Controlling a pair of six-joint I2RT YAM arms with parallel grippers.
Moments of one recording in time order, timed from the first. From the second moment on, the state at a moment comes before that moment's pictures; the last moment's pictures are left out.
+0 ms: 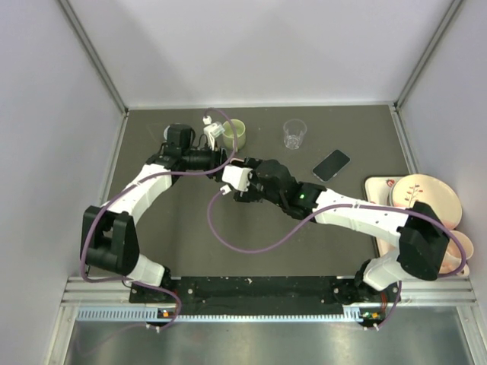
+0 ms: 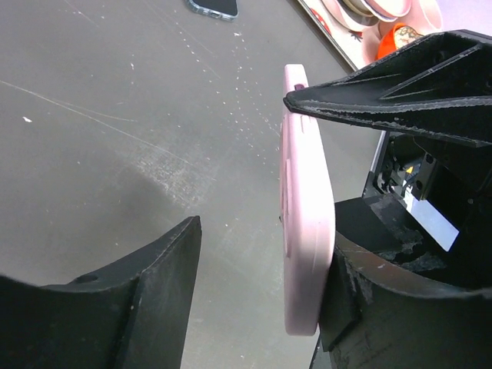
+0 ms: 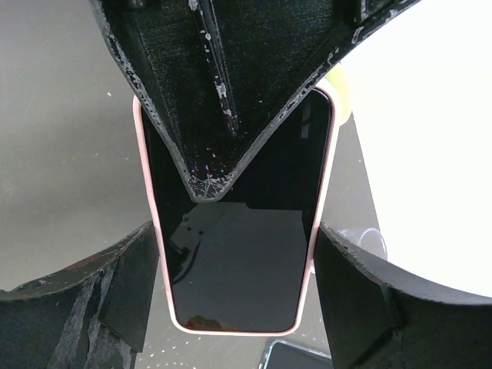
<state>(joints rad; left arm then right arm) -0.26 1.49 1.08 -0.24 0.95 -0.08 1.00 1.47 1.07 -0.05 0.22 -0.69</state>
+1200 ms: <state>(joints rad) -0.29 1.53 1.08 -0.23 0.95 -0.08 1.03 1.52 1.05 0.00 0.28 -0.73</state>
